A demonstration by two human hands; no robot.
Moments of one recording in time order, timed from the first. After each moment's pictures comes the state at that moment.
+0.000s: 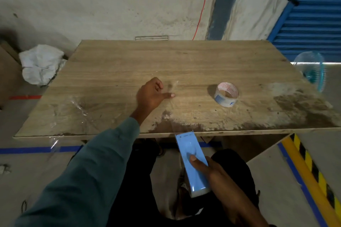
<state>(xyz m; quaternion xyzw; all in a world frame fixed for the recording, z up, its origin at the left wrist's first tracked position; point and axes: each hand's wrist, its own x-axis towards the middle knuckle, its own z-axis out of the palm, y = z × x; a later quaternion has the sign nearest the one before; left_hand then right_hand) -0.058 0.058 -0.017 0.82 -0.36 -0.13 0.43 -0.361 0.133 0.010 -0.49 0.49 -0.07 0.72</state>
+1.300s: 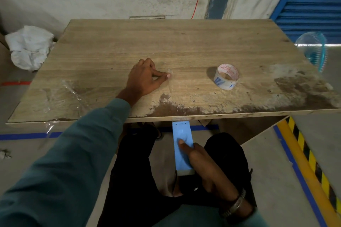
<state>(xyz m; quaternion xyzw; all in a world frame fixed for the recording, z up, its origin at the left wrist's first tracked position) -0.035 0.068 -0.021 0.79 -0.56 0.04 0.24 -0.337 0.144 -0.024 -0.49 0.54 -0.03 0.68</state>
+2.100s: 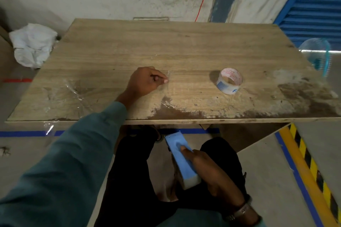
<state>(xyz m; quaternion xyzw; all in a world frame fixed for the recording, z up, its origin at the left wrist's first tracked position) -0.020 0.069 -0.031 0.76 -0.54 -0.10 0.35 -0.342 0.126 -0.043 -0.54 0.54 0.06 0.65</state>
